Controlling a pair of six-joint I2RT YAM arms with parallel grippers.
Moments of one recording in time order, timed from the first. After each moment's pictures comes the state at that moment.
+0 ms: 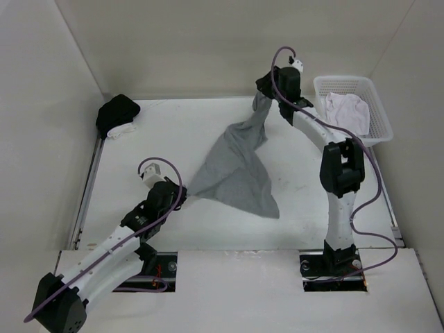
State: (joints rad) left arm -0.58 0.71 0.33 -0.18 -0.37 -0.97; right arm 0.32 2.09 1.75 0.10 0.08 0.74
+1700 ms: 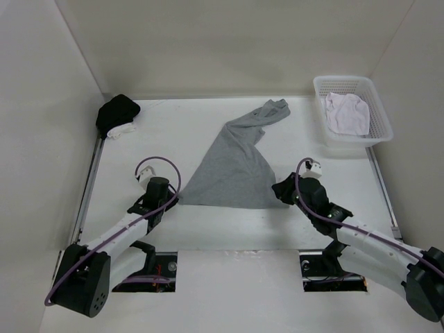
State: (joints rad) left arm -0.33 0.99 0.26 -0.03 -0.27 -0.86; right arm 0.66 0.87 0.34 0.06 0.27 0.83
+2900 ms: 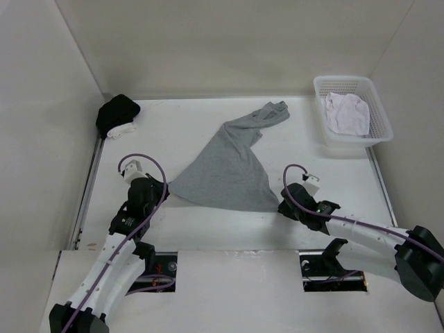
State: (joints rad) left arm -0.26 0.58 0.36 -0.28 -0.23 -0.78; right arm 0.75 1.04 0.40 -0.31 0.41 1.05
